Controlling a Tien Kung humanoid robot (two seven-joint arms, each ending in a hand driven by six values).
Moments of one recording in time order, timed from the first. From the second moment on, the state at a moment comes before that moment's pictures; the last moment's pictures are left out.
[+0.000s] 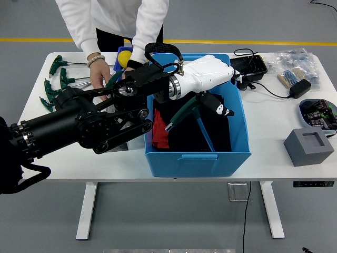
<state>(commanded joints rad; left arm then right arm) -1.18 0.03 -0.33 -0.98 1.80 0.12 -0.05 0.19 -0.21 0.09 0.20 -0.06 -0.08 0.04</state>
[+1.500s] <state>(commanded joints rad) -1.11 0.27 -0.45 -0.93 1.93 -0.17 0.19 0.16 -0.19 0.10 0.19 -0.05 -0.08 0.04</state>
